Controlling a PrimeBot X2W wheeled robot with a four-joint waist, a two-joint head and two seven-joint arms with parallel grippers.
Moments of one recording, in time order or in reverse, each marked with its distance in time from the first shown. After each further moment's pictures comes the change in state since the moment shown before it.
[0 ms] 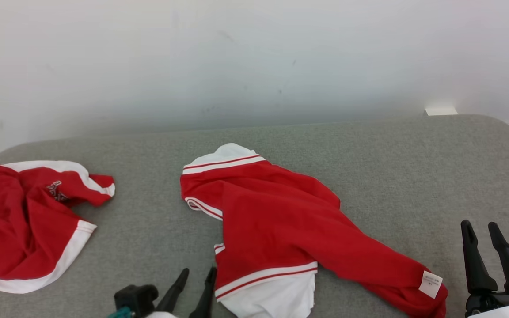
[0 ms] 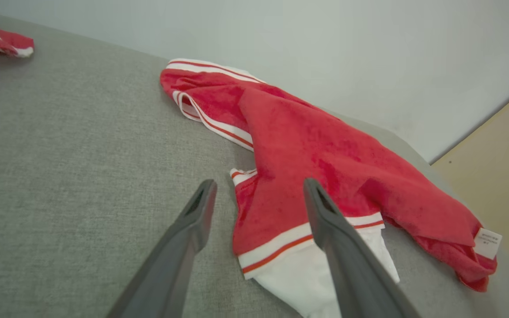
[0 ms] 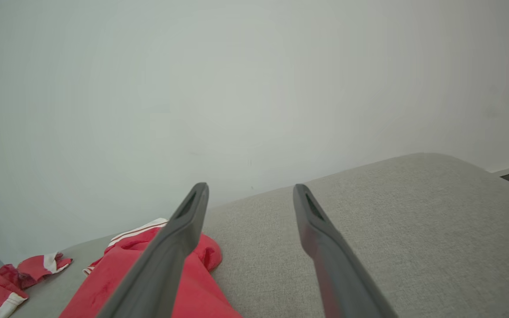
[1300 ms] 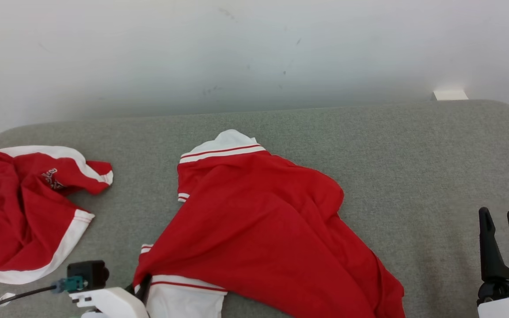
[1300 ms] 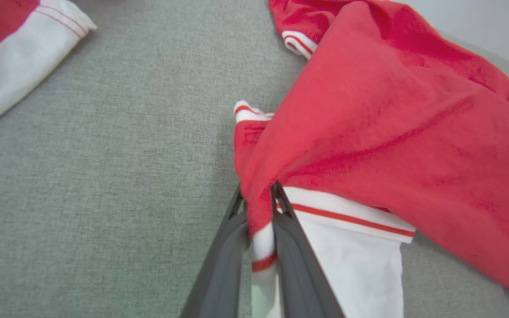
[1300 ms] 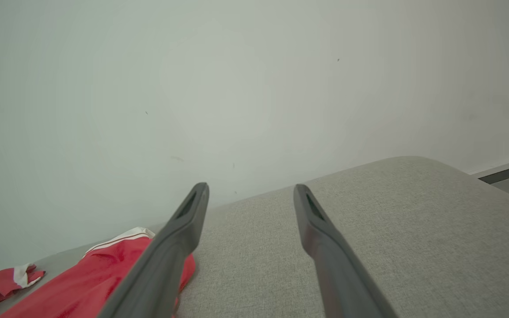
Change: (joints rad) left arm -0.011 0.187 0.079 -0.151 -0.065 0.178 0.480; right arm -0.026 0.012 -0.075 0.002 -0.025 0.000 -0.002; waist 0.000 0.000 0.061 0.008
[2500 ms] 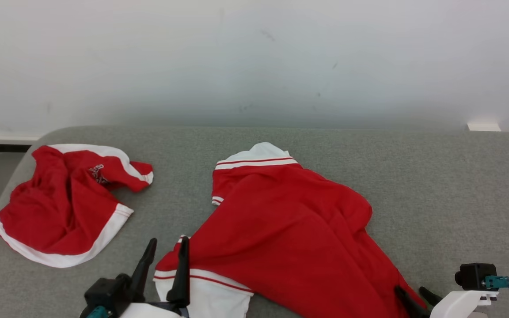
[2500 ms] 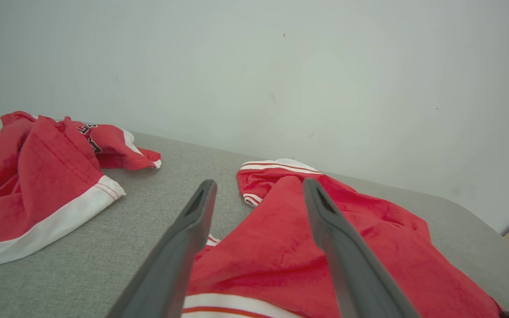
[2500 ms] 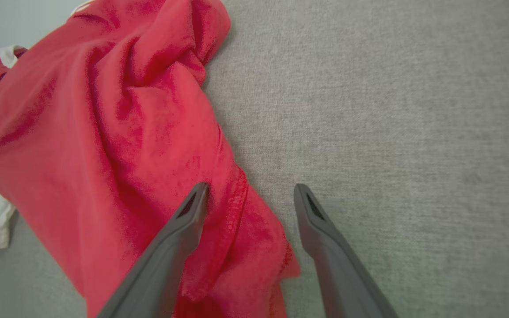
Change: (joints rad) left arm 0.007 -0.143 -0.051 0.024 0.136 -0.062 -0.581; right arm -0.135 0.018 0.268 0.369 0.056 0.000 0.494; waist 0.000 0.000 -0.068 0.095
